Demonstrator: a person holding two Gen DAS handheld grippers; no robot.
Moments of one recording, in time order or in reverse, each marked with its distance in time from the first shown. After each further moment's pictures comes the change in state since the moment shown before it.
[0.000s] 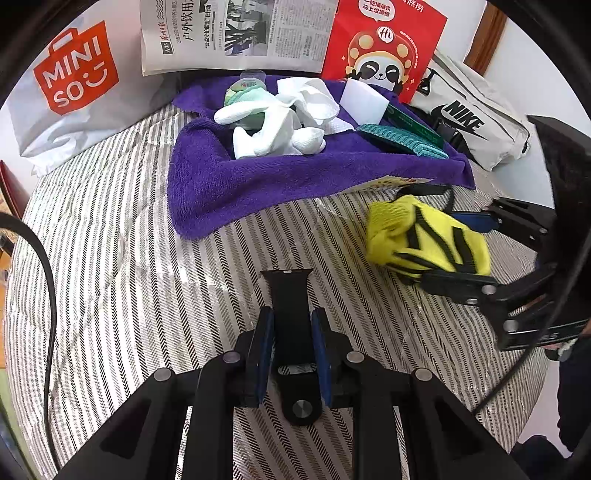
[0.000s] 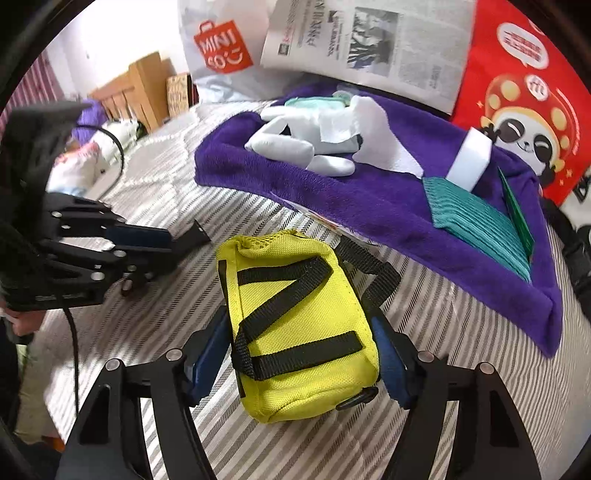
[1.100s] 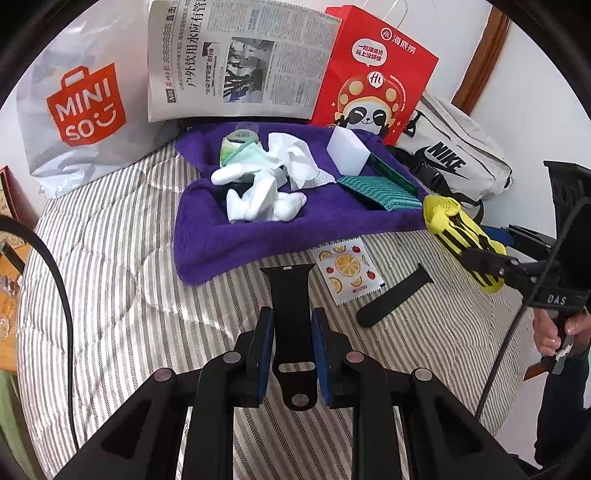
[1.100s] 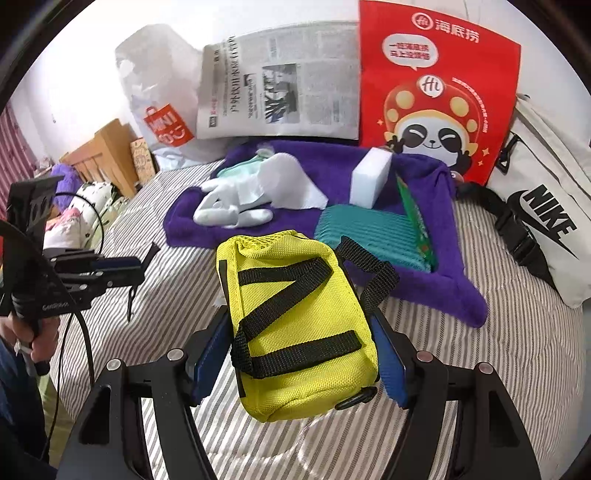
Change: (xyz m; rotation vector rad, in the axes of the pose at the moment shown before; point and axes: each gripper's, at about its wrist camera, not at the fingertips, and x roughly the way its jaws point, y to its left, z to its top) left arm -0.038 -0.006 0.025 -0.041 -0.096 -0.054; right arm -0.074 -0.058 -0.003 0.197 -0.116 -0.063
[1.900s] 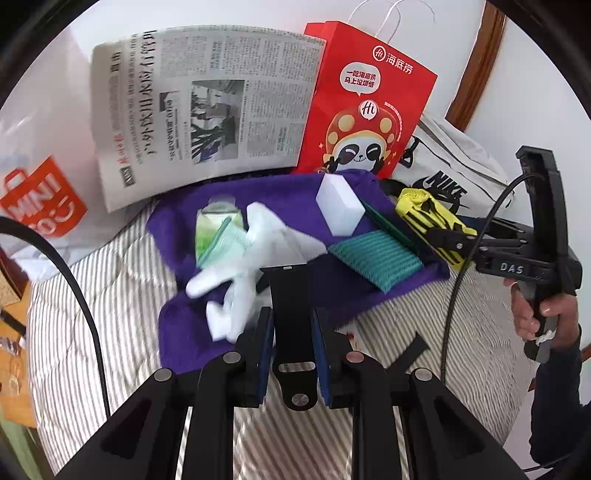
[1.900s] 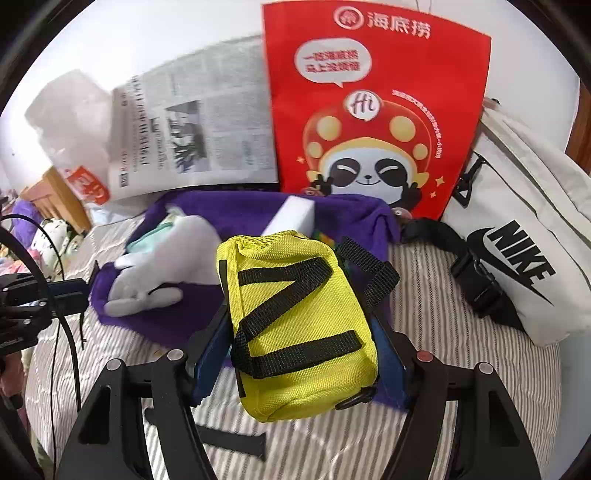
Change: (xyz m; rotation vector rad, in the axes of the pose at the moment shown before) left arm 0.022 -0.014 0.091 0.067 -0.031 -0.009; right arm 0.032 -0.071 0.078 0.099 -0.025 -0.141
